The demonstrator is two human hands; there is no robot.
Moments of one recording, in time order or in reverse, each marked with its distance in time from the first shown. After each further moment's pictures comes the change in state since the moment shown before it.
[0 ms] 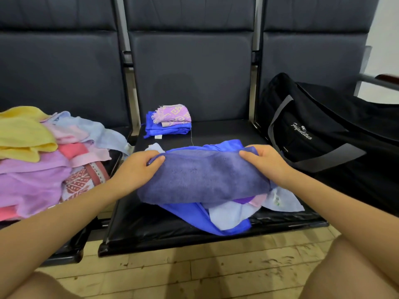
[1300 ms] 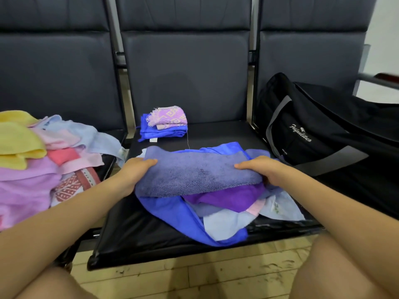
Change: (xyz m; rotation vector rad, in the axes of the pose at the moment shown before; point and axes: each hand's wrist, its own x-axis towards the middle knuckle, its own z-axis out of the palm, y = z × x) left_hand 0.043 -0.027 0.035 -0.607 0.001 -0.637; right_hand 0.034 0.023 -0.004 0.049 -0.108 0.603
